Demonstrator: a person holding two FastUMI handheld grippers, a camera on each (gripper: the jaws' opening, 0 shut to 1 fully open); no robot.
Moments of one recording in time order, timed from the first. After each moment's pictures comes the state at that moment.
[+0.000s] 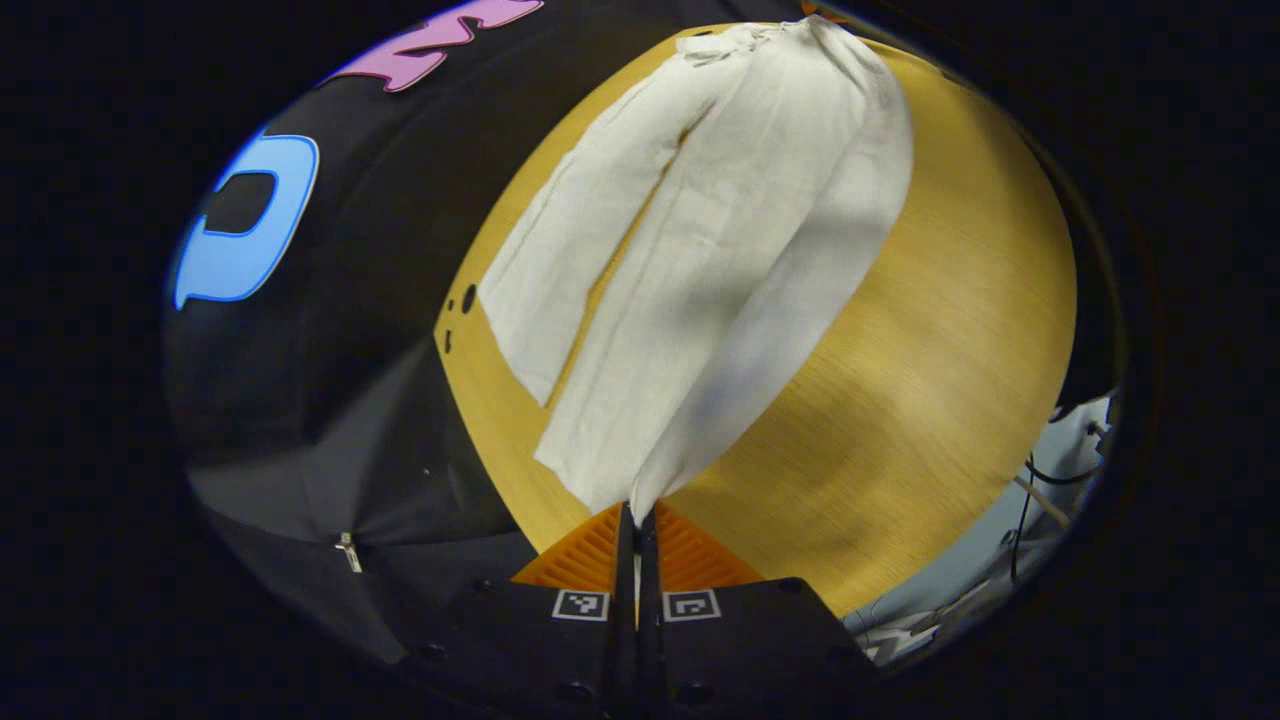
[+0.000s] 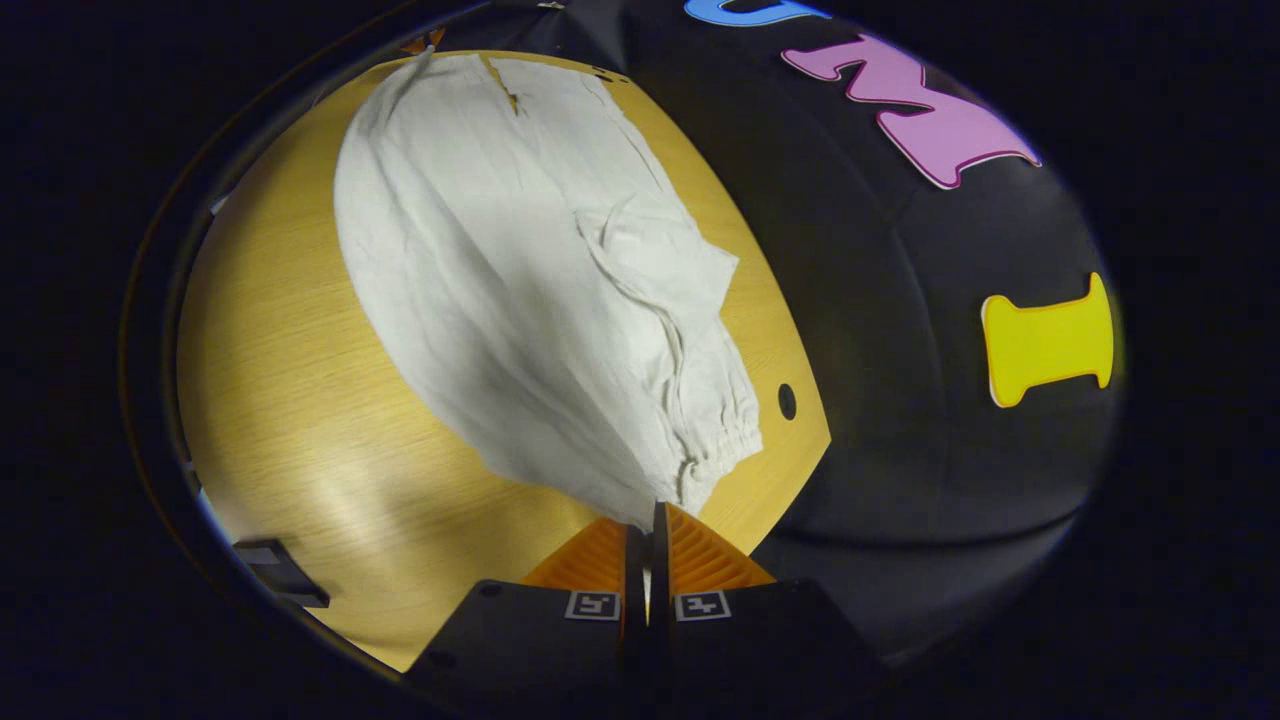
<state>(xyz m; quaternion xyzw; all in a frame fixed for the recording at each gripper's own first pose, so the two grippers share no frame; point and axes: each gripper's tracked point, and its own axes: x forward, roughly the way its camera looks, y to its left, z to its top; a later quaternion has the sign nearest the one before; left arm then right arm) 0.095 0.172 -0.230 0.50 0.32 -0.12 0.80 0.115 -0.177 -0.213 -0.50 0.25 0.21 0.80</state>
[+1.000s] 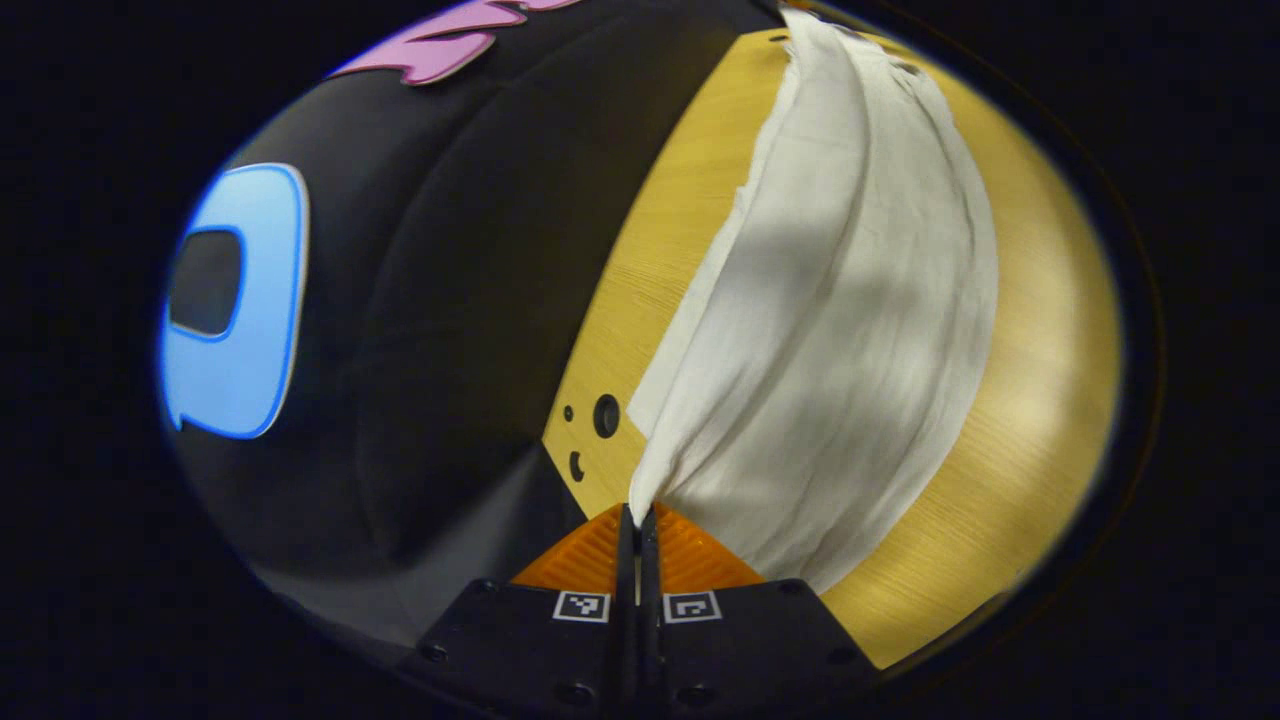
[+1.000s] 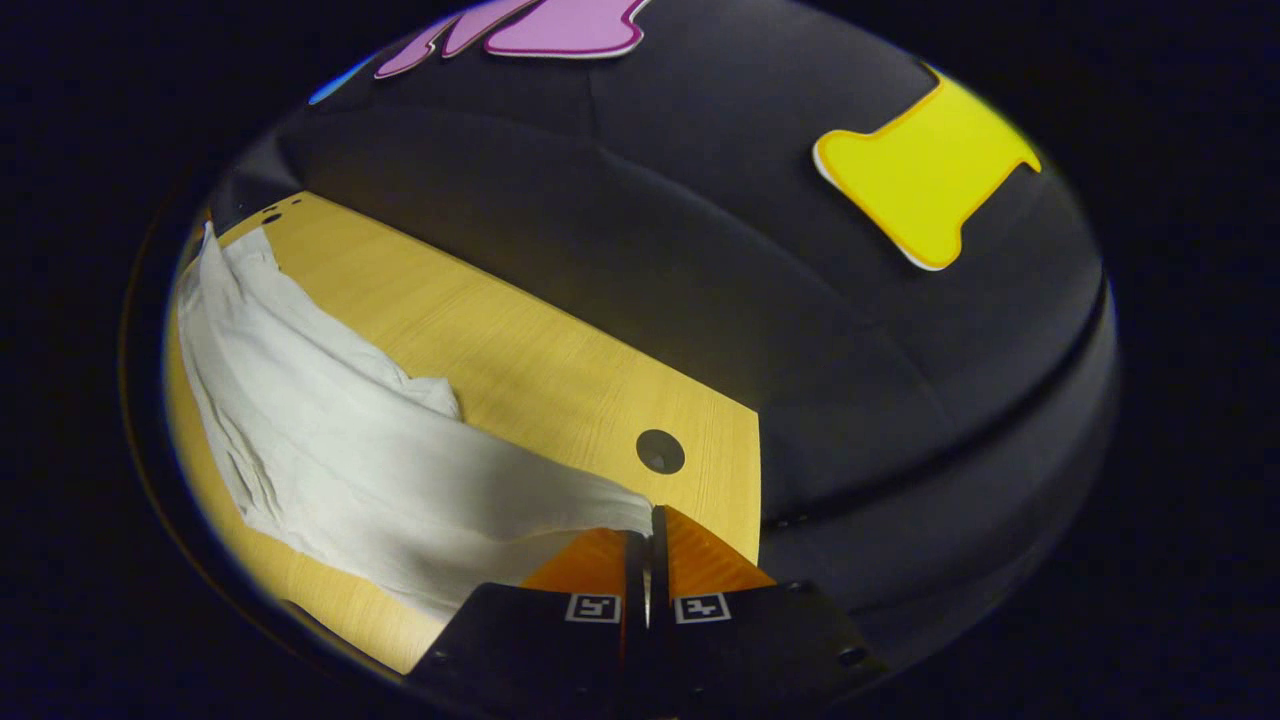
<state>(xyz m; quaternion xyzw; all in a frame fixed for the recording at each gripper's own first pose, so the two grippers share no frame) 0.353 0.150 -0.156 0.57 0.24 -0.11 0.78 0.323 -0.184 -0.160 -0.23 0.27 0.01 0.94</state>
